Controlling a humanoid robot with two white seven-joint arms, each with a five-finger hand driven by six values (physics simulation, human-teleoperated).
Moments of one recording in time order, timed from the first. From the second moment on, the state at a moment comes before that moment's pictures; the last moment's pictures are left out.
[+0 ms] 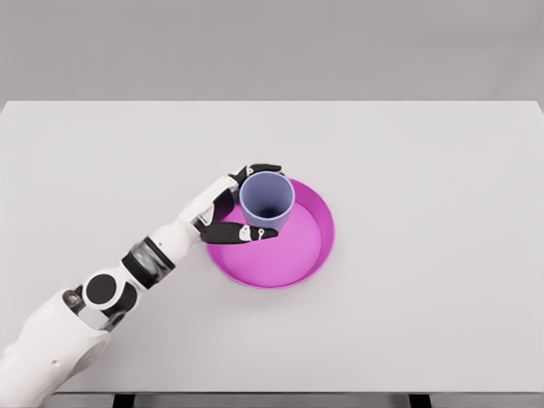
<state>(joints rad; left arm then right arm) -0.28 0.47 -0.71 -1.61 0.51 -0.25 -0.14 0.05 0.00 -0.01 0.02 -0.07 0.01 0.09</state>
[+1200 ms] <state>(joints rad) -0.28 0.48 -0.70 -1.62 0.48 -0.27 -0.14 0.05 0.00 -0.01 0.02 -0.07 0.01 0.09</state>
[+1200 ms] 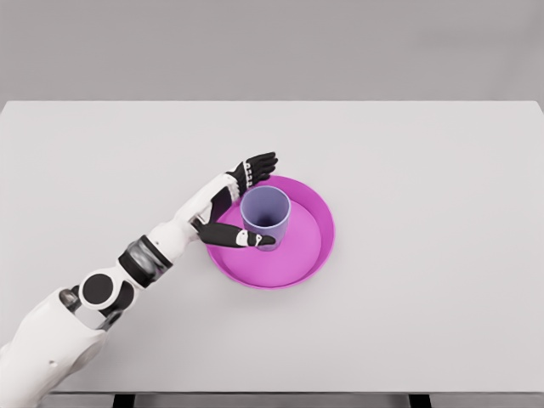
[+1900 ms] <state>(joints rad) -0.19 0.64 -0.59 -1.77 0.48 -0.27 -0.13 0.05 0.00 -0.01 0.02 -0.07 0.01 0.09</state>
